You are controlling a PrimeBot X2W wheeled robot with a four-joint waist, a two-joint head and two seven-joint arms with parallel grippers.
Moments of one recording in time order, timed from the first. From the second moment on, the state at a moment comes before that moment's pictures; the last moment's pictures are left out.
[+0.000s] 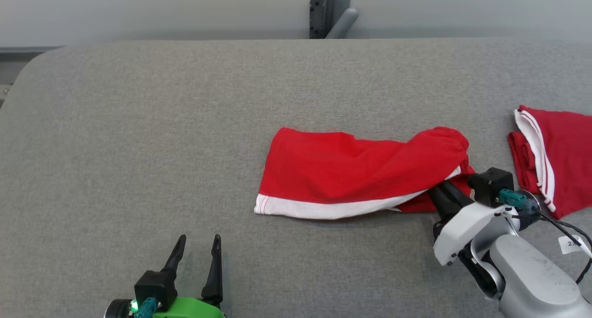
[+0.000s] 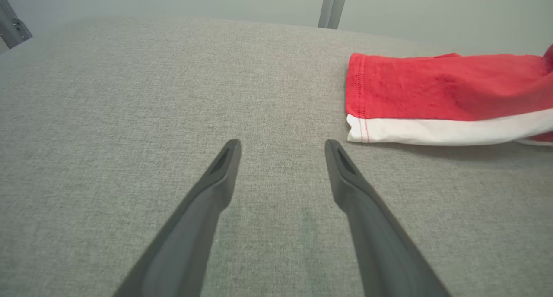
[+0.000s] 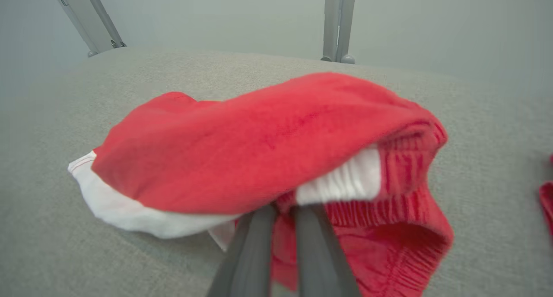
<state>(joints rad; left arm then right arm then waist) -0.01 0.05 -0.20 0.33 -0.23 -0.03 -0.26 -0.41 -0.33 0.49 0.54 0.50 0.13 -0.24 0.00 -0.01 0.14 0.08</state>
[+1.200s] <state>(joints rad) -0.23 0.05 -0.33 0.53 -0.25 -0.11 -0.26 -0.16 -0.34 0.27 0.49 0.38 0.13 -0.26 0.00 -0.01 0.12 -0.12</state>
